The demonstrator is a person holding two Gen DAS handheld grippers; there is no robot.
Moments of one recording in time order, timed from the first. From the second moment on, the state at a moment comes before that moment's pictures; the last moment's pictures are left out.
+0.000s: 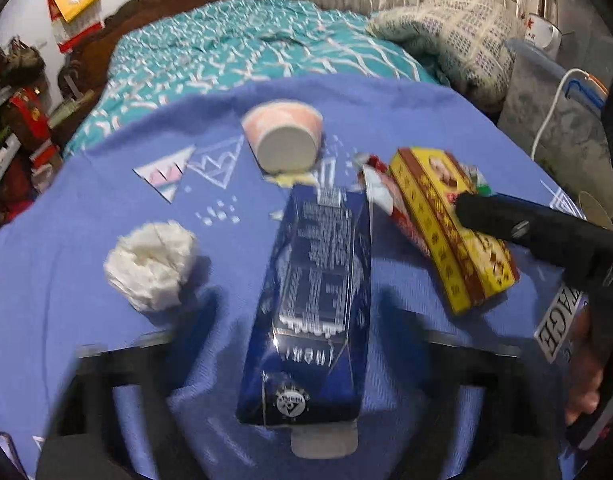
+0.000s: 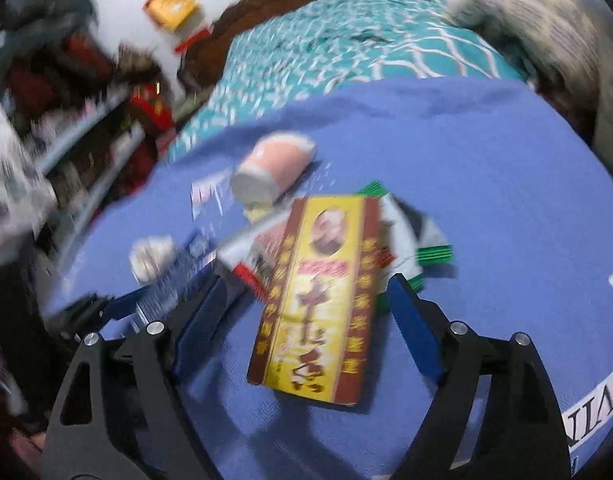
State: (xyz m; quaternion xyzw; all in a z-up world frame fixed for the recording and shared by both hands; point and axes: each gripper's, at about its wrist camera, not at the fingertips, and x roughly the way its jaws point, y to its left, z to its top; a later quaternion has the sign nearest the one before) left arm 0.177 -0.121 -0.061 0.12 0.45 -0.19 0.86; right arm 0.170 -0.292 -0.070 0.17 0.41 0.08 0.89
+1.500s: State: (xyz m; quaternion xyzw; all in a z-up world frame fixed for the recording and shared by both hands) left arm 0.045 -0.287 -0.022 0.14 0.42 -0.46 0.77; right arm -0.110 -0.448 -0.060 0.18 0.30 -0.15 0.93
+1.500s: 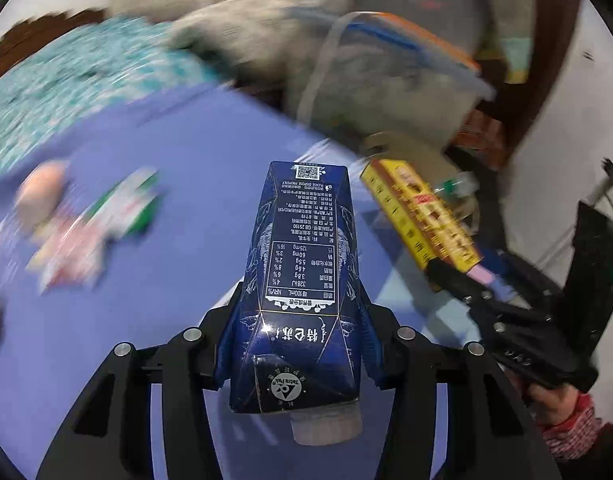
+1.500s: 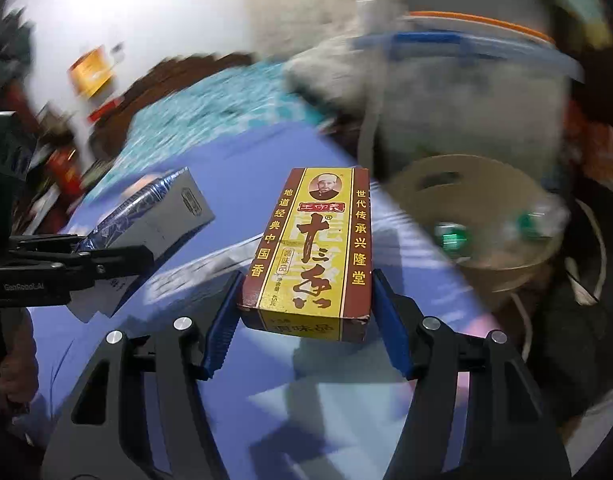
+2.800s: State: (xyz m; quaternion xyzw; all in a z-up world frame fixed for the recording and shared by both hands) left arm 0.142 -0.076 -0.019 0.06 0.41 -0.16 0.89; right arm 0.027 -0.380 -0.054 0.23 0.32 0.05 0.92
